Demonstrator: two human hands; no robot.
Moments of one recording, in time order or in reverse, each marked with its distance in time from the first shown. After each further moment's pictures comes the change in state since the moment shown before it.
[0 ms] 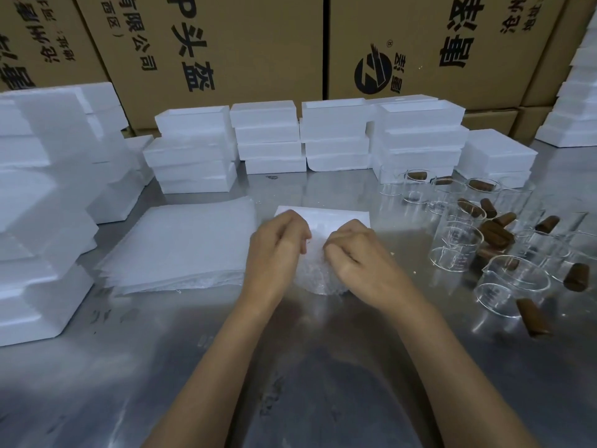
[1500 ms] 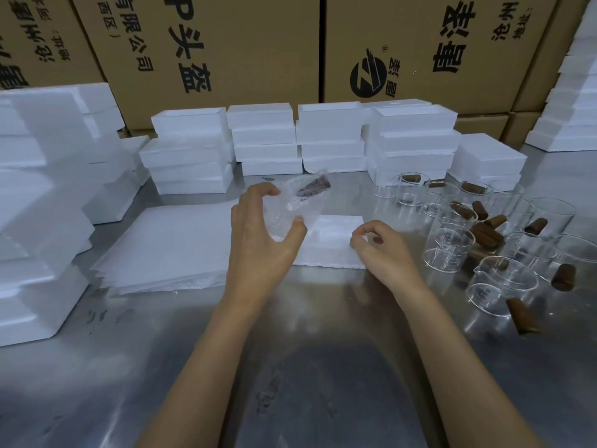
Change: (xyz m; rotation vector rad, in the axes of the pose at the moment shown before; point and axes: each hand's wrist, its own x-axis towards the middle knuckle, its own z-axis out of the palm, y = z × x) left_hand 0.007 -0.008 -0.012 0.223 0.202 0.271; right_hand 0.011 0.047 0.002 0.391 0.299 0.539
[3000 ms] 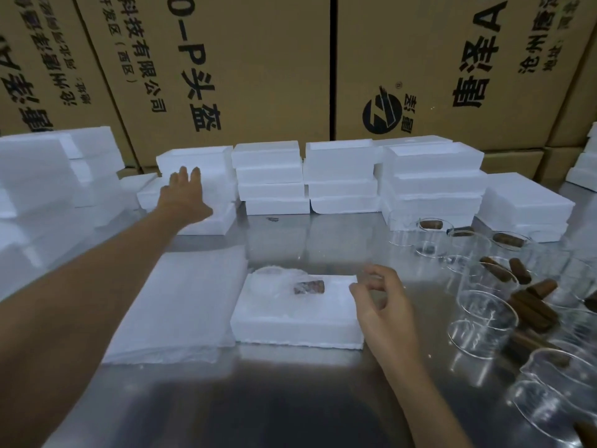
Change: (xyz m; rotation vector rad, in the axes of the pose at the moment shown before) left_hand 0.238 -0.131 -0.033 1.071 -0.391 -0.268; right_hand 0.028 0.019 0.024 0.132 0.121 -0.069
